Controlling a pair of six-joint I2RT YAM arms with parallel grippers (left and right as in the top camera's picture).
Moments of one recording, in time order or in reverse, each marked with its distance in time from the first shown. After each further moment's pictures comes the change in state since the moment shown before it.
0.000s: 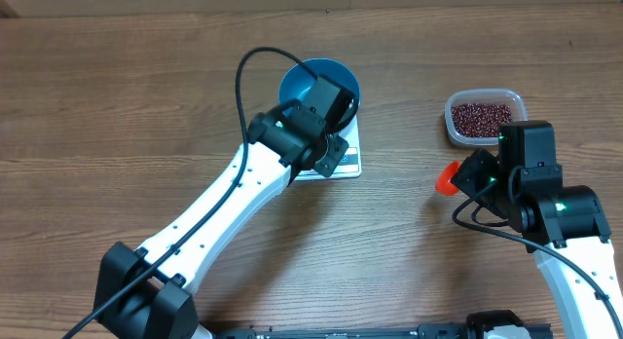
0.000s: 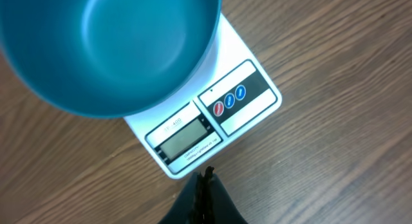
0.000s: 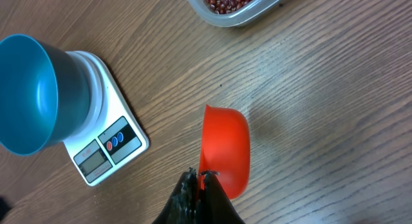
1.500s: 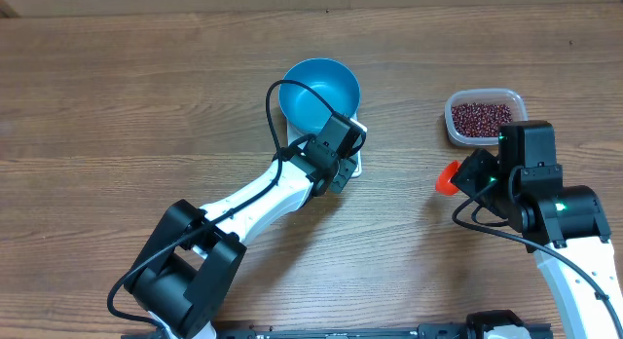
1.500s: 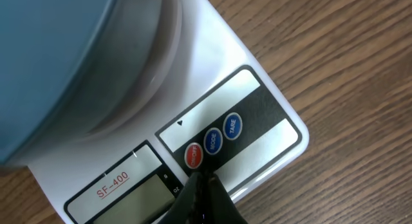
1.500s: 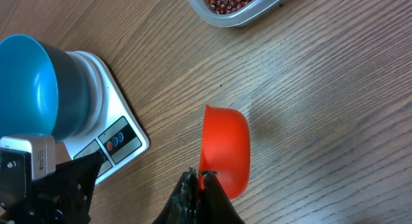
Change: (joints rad) left arm -0.043 0.150 -0.275 0.486 -0.039 -0.004; right arm 0.000 0.000 0.000 0.000 0.000 0.000
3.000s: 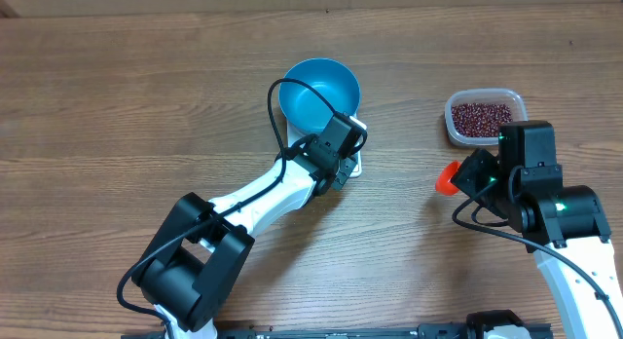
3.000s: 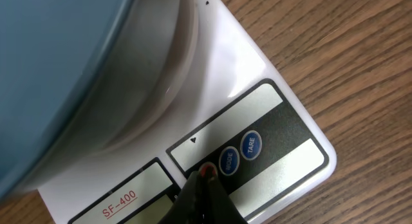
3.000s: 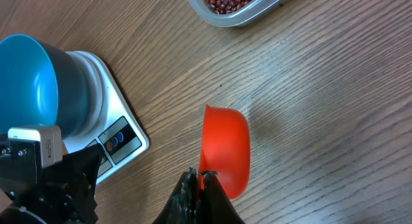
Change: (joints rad) left arm 0.001 0.040 0.000 0.053 -0.048 0.000; right arm 0.000 0.000 0.000 0.000 0.000 0.000
